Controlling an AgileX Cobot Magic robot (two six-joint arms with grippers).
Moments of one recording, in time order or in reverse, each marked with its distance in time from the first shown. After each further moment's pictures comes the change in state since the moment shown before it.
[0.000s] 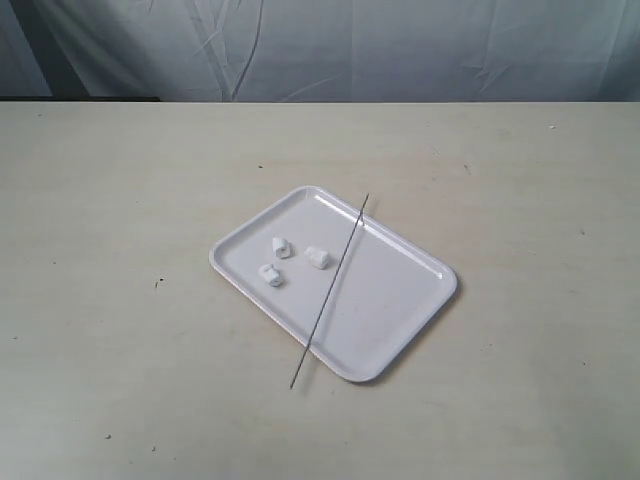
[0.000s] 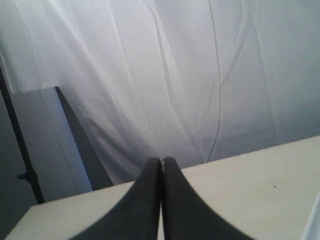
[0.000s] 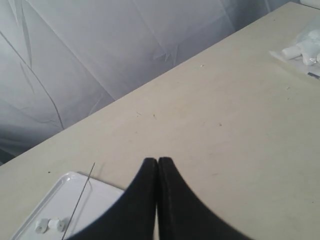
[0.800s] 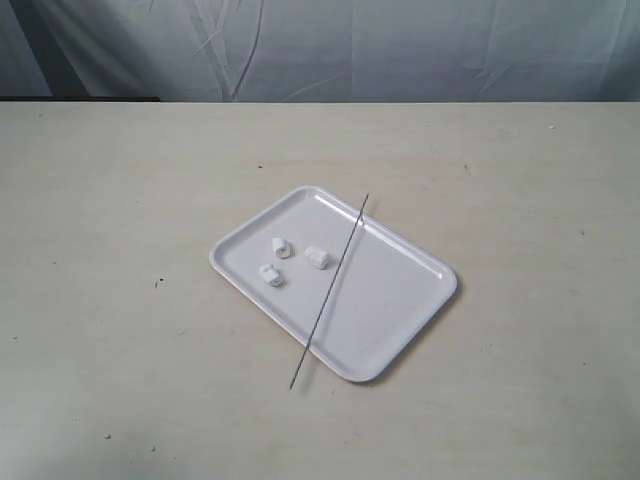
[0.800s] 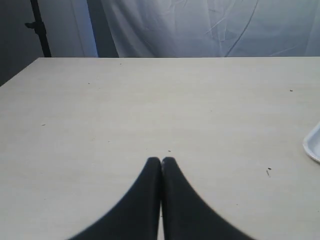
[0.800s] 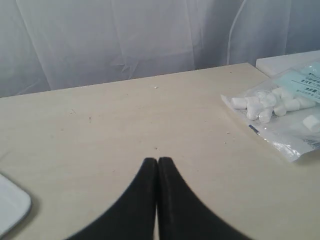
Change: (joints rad) left arm 0.224 -0.133 0.119 0.382 0.394 -0.596; right arm -0.165 0.000 0.232 0.018 -0.297 -0.461
